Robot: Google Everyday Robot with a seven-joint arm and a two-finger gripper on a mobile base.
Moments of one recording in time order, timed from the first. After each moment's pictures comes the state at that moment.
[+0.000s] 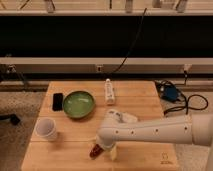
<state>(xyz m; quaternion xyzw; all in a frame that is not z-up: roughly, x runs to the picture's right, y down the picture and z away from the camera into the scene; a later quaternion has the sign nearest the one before) -0.013 0.321 0.759 -0.30 -0.21 -0.36 0.86</state>
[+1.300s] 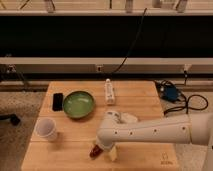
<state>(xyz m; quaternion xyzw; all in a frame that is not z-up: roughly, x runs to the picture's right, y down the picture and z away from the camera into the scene) -0.015 0.324 0.762 -0.30 -0.21 -0.36 0.86</state>
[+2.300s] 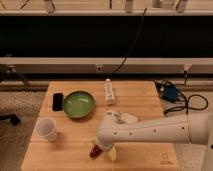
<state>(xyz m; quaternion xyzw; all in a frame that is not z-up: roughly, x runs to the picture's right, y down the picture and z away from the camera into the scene) -0.019 0.326 0.762 -0.30 -0.21 -0.36 0.86</state>
